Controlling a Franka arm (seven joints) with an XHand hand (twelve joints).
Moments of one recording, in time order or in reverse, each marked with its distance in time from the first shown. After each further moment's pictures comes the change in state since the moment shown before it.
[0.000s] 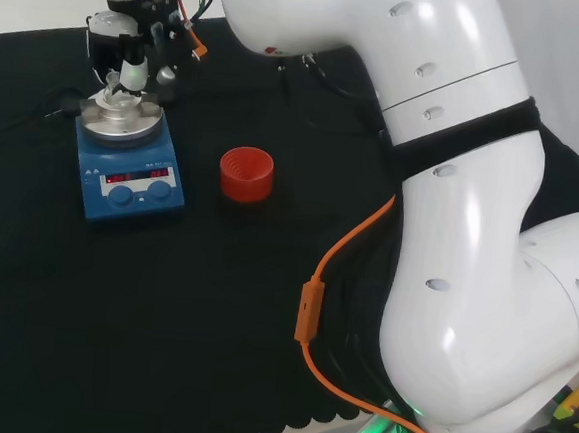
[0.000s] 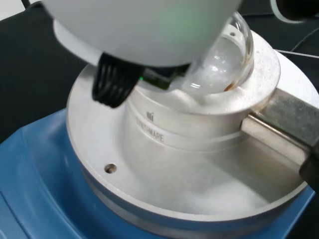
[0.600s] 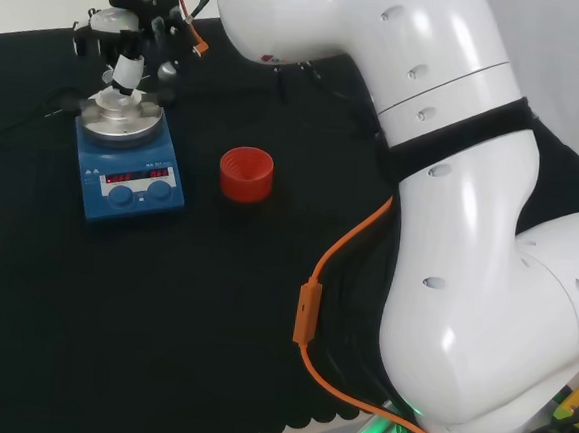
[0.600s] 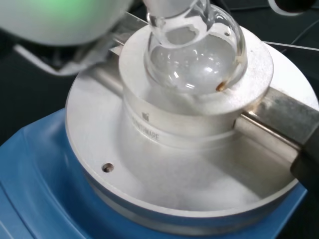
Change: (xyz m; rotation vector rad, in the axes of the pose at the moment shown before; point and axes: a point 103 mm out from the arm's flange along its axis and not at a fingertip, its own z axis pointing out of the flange) arm -0.005 -0.001 -0.003 0.032 0.022 0.002
